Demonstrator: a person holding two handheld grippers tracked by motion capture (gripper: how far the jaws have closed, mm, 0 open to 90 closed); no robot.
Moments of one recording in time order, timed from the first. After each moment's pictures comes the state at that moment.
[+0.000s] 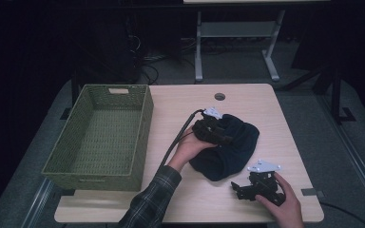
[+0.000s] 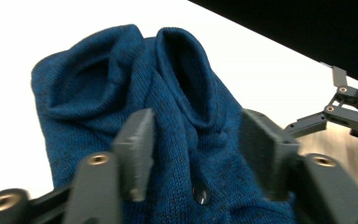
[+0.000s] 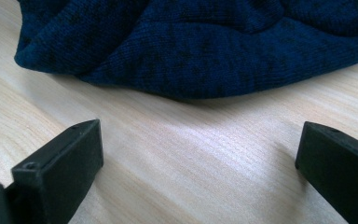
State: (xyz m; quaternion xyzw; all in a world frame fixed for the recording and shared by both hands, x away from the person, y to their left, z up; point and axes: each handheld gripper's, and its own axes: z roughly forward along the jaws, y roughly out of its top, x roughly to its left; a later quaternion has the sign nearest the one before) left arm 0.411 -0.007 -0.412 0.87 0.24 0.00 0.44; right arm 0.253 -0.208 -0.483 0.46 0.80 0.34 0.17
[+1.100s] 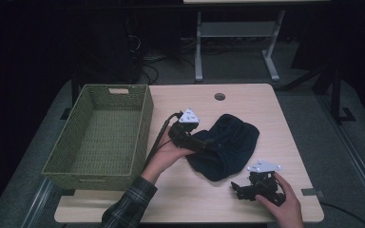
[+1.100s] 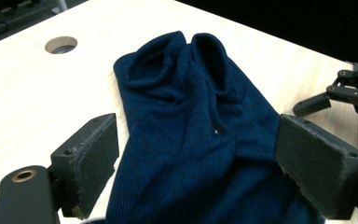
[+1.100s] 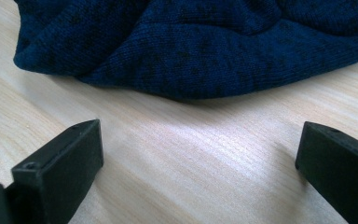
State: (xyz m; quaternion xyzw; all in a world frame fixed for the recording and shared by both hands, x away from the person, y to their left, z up) left arm 0.366 0.061 -0.381 0.85 0.26 0.10 0.45; right arm 0.253 -0.208 -0.483 0.46 0.80 0.33 0.17
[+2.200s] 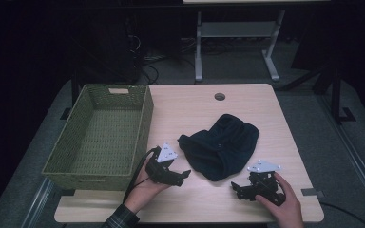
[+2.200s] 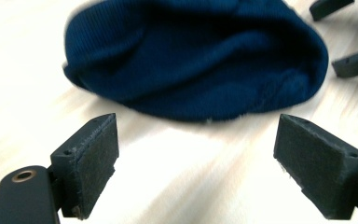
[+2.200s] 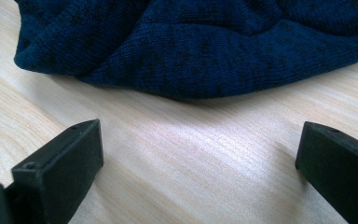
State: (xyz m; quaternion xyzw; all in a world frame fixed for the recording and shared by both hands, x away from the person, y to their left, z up) left arm 0.287 0.119 -0.437 0.86 0.30 0.14 0.40; right arm 0.253 -0.208 -0.483 0.46 0.80 0.33 0.17
